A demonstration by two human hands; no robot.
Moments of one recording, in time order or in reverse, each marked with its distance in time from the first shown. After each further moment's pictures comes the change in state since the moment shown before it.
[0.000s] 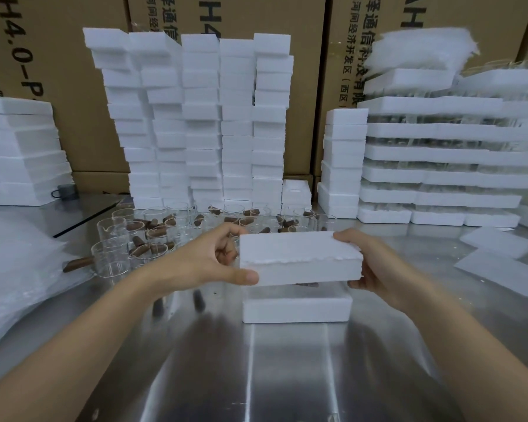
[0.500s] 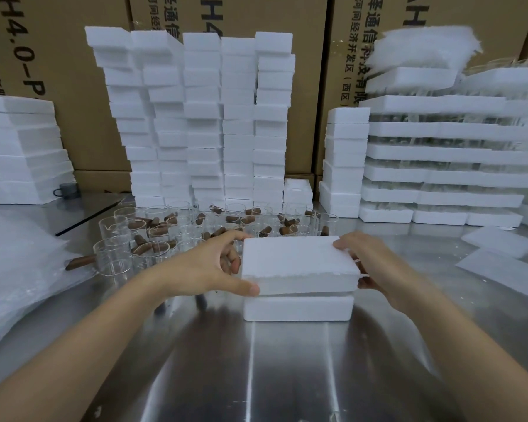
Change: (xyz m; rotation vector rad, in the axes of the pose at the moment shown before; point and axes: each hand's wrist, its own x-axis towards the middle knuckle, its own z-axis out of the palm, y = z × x) left_hand 0.004 -0.010 0.003 0.134 -0.042 -0.045; right_hand 0.007 0.006 0.000 -0.246 0.085 -0.044
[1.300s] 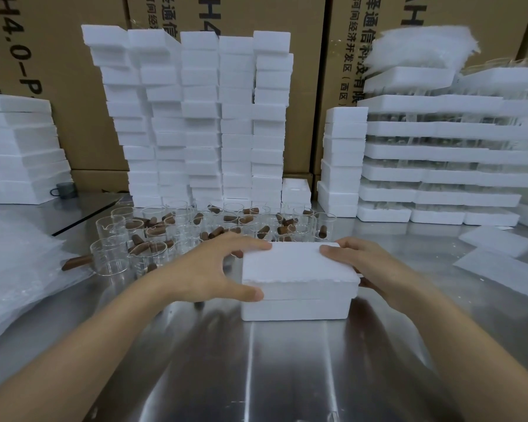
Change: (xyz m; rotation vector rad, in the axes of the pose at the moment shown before) left_hand -0.004 0.008 0.007 0.256 0.026 0.141; right_hand 0.005 0.009 -0.005 0.018 -0.114 -0.016
